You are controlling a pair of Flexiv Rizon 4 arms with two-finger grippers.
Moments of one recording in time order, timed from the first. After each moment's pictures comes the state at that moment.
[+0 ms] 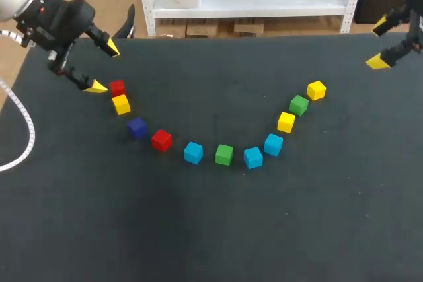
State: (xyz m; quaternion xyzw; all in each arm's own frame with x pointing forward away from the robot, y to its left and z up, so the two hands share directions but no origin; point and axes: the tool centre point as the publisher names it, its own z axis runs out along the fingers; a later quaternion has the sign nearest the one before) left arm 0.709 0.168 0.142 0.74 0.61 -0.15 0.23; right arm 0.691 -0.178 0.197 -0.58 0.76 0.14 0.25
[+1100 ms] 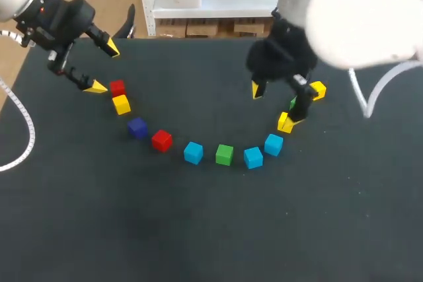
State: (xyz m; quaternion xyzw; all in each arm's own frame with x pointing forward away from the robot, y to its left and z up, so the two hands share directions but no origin) left arm 0.709 0.168 0.142 0.74 0.61 -0.15 0.23; right arm 0.623 -0.003 0.110 -0.86 0.50 0.07 0.06
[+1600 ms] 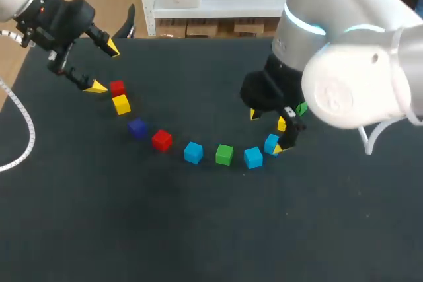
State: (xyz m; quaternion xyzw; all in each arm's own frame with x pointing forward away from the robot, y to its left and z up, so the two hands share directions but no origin) left arm 0.709 0.168 0.142 0.74 0.61 -0.15 0.23; right arm 0.613 0.004 0.055 -0.83 0.56 0.06 0.08
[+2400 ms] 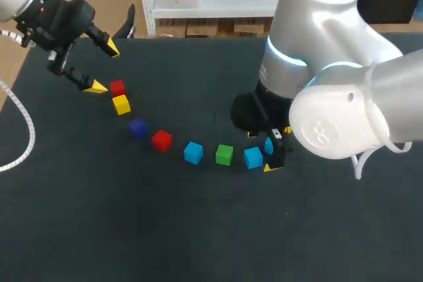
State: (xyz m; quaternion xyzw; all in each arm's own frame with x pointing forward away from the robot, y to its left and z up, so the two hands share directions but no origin) left arm 0.709 0.168 0.142 0.74 0.61 -0.15 0.23; right arm 0.606 0.011 0.008 -0.80 0.60 0.05 0.06
